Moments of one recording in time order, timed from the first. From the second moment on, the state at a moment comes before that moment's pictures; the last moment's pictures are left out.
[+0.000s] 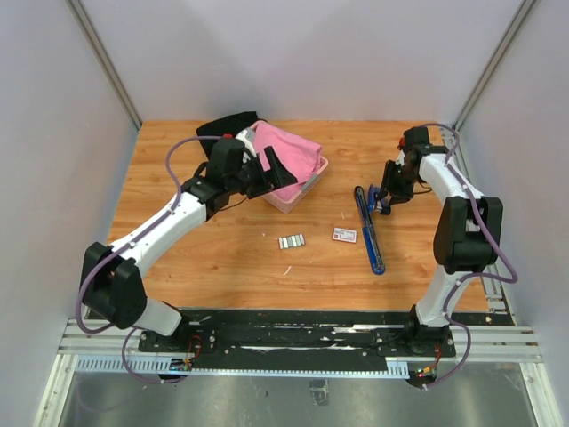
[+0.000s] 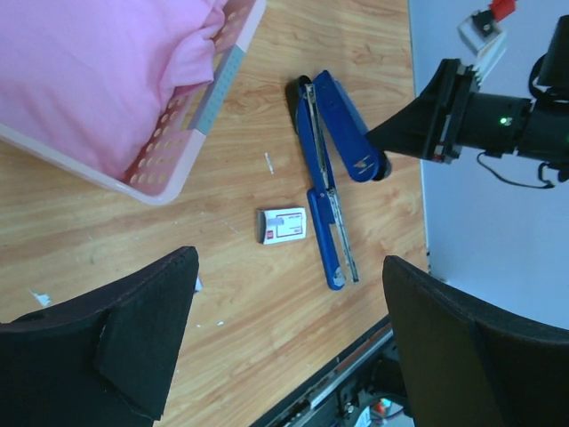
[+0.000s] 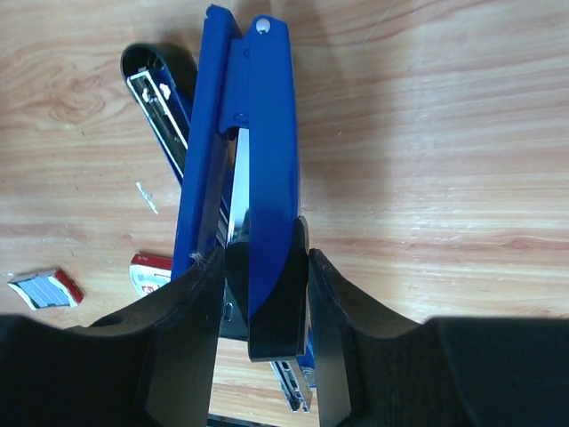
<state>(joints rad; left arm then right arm) -0.50 1.44 1.16 -0.21 0.22 -0.76 0.00 1.85 1.47 -0.83 -0.19 0.25</state>
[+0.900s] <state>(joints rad) -0.58 1.70 1.26 -0.17 0.35 -0.84 0.18 1.75 1.43 -0.78 -0.04 0.30</state>
